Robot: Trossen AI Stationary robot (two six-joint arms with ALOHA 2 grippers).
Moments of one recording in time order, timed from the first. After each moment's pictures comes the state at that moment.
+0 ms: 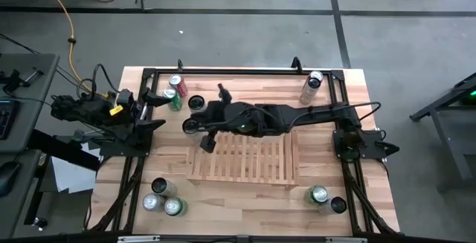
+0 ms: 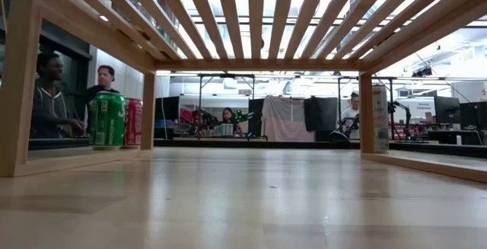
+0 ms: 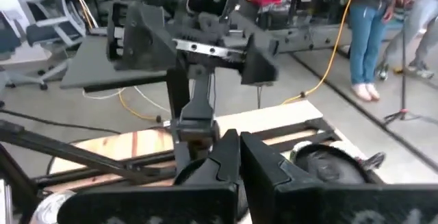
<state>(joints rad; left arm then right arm) -0.32 0.29 0.55 0.00 -0.38 -0.20 0.17 2.03 2.18 -0.39 0.42 0.11</state>
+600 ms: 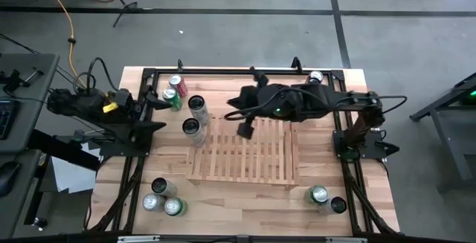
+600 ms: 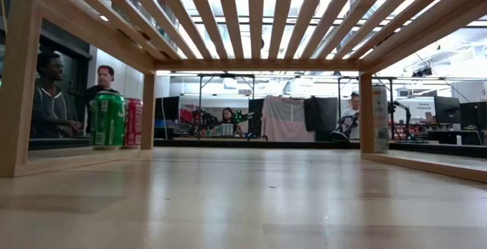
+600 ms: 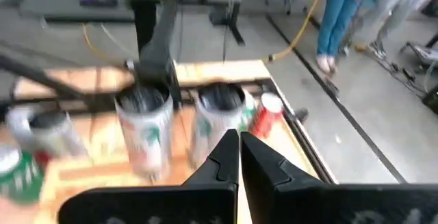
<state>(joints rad) -0.36 0.51 0.76 0.00 -0.29 -0.09 0.16 1.79 2.18 -0.88 0.46 0.06</state>
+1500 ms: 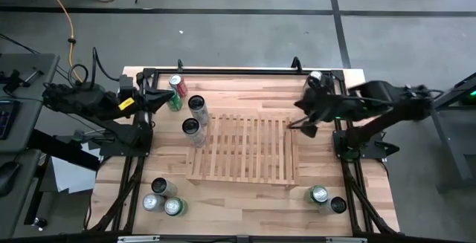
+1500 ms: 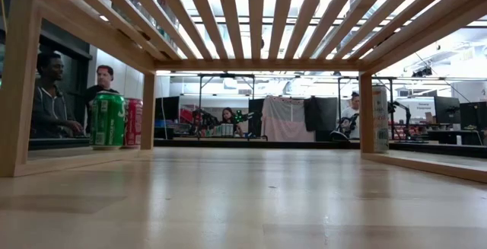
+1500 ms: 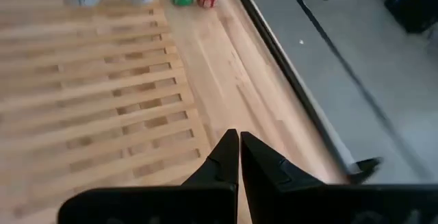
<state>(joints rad) -0.37 0.66 1.01 -0.27 -0.70 -0.18 0.24 1.20 1.58 -1.25 0.58 0.38</state>
